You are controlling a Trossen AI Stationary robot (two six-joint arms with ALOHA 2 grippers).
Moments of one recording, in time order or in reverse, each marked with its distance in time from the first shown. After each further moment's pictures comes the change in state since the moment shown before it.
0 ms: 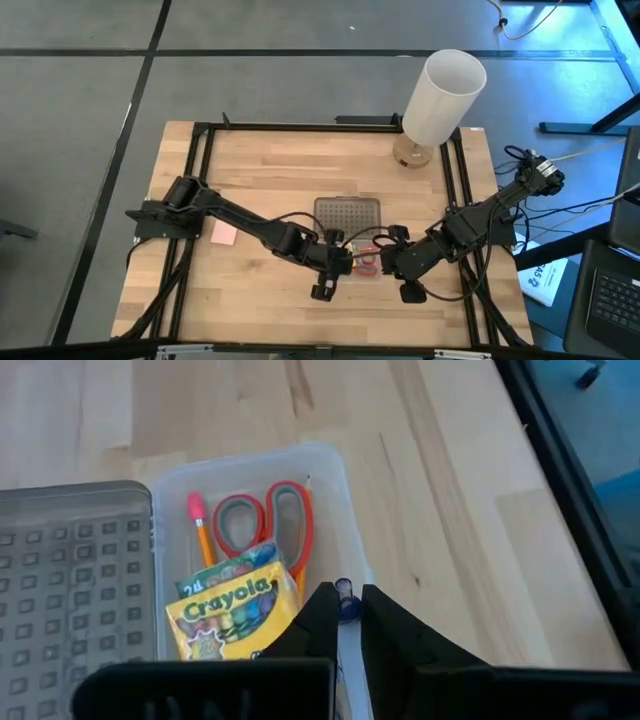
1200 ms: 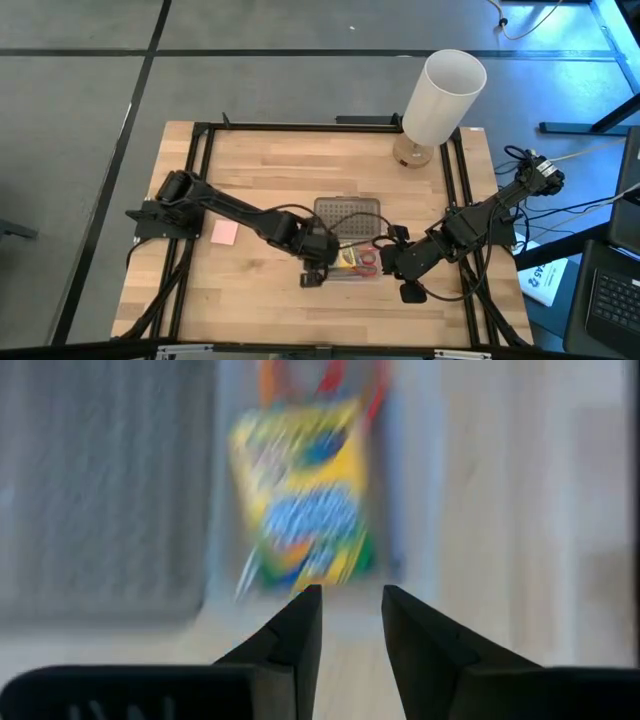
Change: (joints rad) left arm 0.035 -0.067 0.000 -0.328 0.013 -0.229; right arm 0.000 0.000 0.000 0.002 -0.003 0.000
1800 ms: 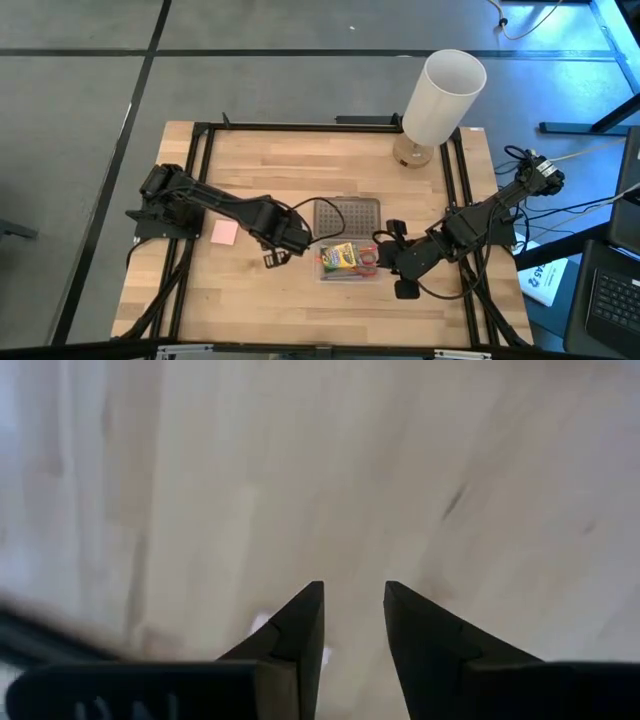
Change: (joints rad) left arm -0.003 -0.129 0.000 -0.642 -0.083 -0.305; right arm -0.001 0.000 0.000 0.028 0.134 -0.023
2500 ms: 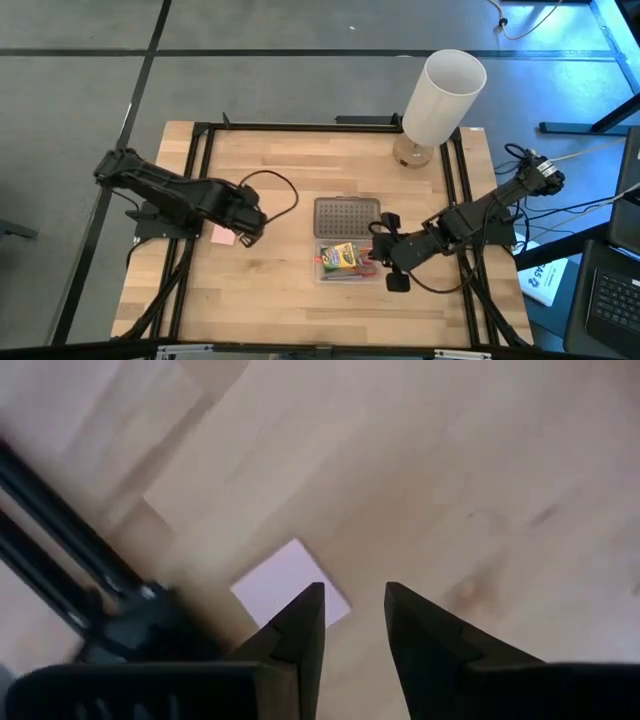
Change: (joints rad) left arm 0.003 -0.430 -0.411 0.058 -0.027 -0.482; right arm -0.049 0.000 0.000 0.073 0.042 -0.045
